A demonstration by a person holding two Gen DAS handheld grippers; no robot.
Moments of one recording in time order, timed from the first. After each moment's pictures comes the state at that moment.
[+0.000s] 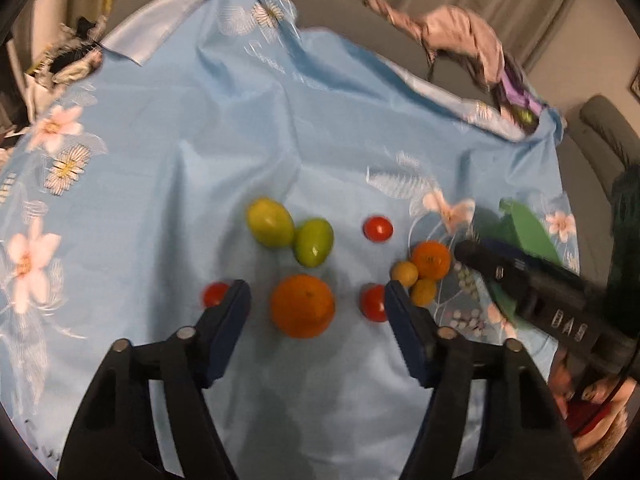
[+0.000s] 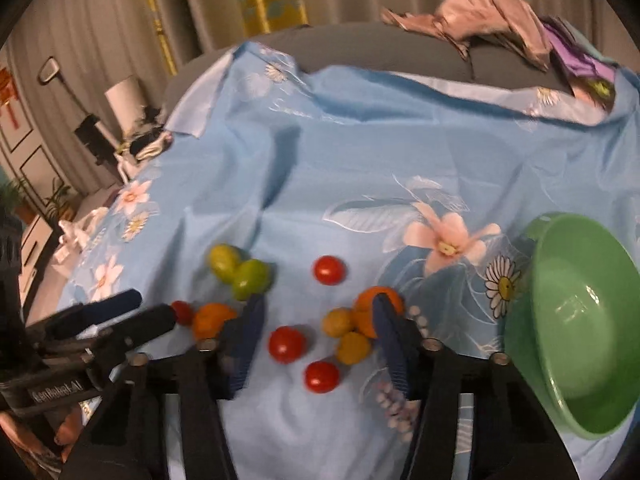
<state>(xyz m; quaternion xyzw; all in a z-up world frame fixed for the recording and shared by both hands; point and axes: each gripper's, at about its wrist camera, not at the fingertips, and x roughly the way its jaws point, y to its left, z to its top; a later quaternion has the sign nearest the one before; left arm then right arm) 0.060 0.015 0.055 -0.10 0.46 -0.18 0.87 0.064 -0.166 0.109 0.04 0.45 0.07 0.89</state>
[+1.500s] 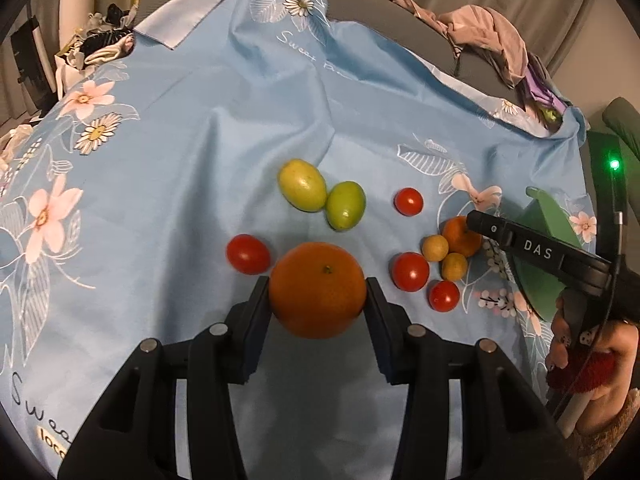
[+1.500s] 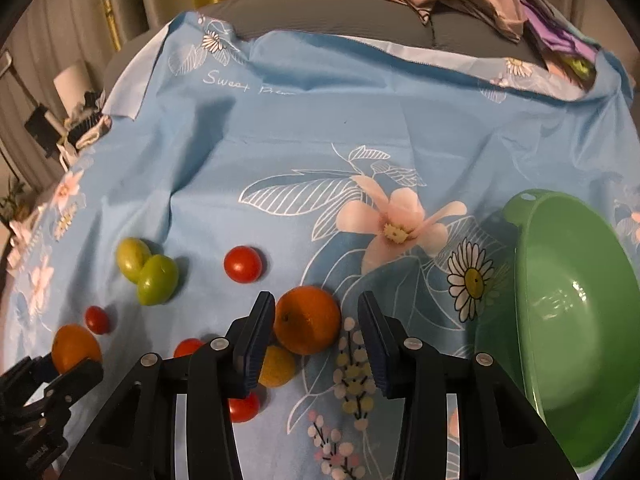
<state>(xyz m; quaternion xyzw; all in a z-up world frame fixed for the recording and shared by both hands) 0.033 0.026 0.044 -0.10 0.45 -0.12 0.88 0.090 -0.191 0.077 0.03 0.48 0.00 0.88</state>
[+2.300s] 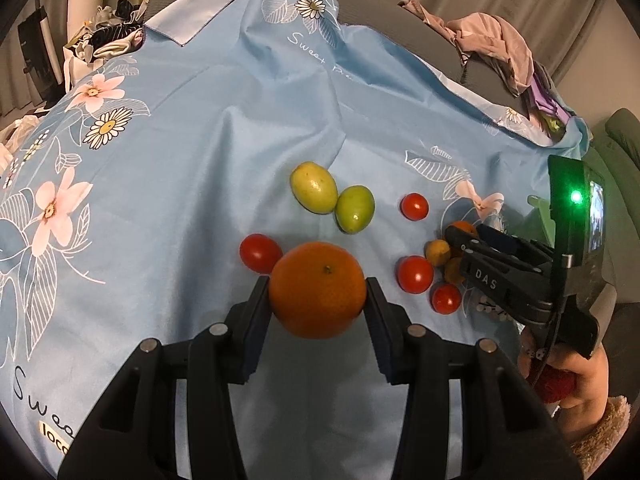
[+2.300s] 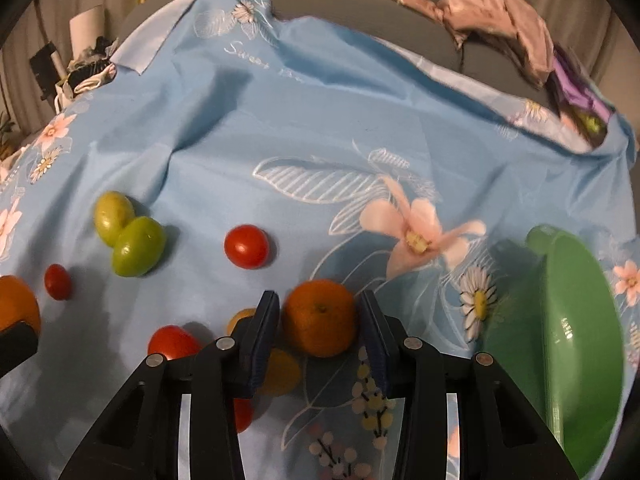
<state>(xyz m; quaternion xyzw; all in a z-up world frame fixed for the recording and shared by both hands) 0.032 0.032 0.046 -0.12 0.45 -0.11 0.88 0.095 -0.158 0.054 -0.08 0.46 -0.02 0.88</state>
